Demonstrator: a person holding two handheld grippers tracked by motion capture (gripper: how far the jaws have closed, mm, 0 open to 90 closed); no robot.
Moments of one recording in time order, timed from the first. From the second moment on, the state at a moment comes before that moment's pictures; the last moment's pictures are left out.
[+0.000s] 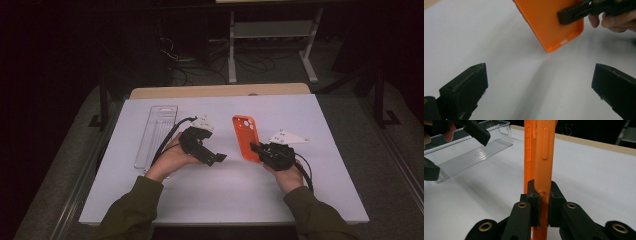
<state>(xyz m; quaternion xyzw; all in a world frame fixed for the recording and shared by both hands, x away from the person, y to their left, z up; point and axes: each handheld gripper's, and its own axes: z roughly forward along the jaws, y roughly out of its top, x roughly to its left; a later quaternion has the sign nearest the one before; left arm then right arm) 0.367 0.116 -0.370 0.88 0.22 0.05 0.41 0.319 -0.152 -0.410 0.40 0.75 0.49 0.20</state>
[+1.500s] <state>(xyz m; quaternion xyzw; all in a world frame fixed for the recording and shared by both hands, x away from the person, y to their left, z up) 0.370 0.118 -0.361 0.82 0.27 0.06 0.51 0.309 -0.110 -0.413 0.39 0.75 0.50 0.20</state>
